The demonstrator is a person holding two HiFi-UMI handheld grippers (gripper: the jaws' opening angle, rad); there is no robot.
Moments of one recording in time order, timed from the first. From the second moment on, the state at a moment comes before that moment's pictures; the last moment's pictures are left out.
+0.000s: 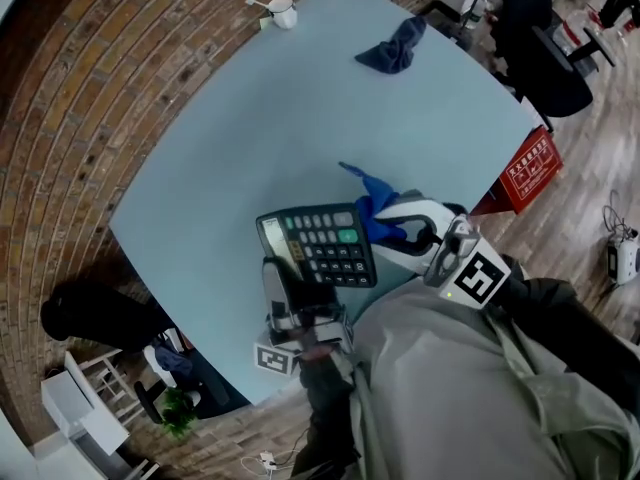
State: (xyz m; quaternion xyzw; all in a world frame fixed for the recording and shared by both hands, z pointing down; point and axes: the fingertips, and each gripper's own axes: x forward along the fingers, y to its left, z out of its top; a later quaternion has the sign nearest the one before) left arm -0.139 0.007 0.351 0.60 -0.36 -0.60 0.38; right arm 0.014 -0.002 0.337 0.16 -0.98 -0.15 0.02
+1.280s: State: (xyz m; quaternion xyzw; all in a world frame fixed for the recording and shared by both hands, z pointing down) left arm -0.123 0.007 0.335 0.72 -0.49 -0.41 0.26; right arm -0.035 0.034 0.334 0.09 -0.98 -0.11 0.16
